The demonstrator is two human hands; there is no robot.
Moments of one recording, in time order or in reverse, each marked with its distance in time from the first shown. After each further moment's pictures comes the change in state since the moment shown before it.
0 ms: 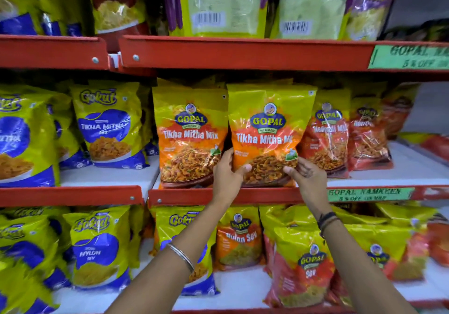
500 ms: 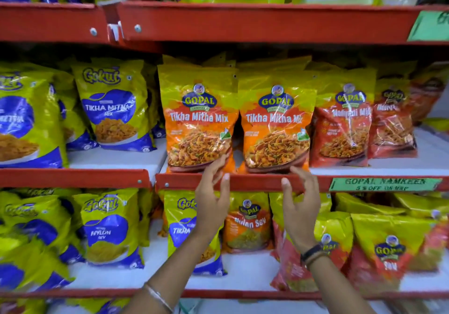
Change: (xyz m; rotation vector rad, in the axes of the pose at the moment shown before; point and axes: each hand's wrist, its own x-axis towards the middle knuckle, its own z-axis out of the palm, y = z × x) left_hand -0.064 -0.044 -0.042 0.020 0.218 0.220; right_hand -0.077 0.025 0.053 -0.098 0.231 -0.317
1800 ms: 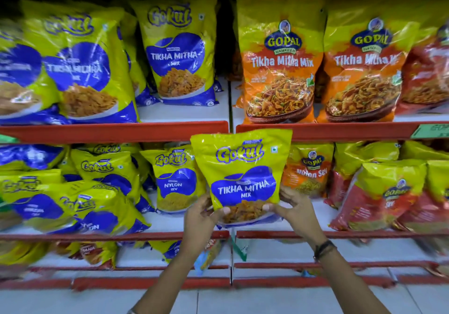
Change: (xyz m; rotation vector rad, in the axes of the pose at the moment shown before) left_hand -0.097 -0.092 -0.232 -0.070 -0.197 -0.562; right_hand -0.177 -0.024 0.096 0.210 -0.679 0.515
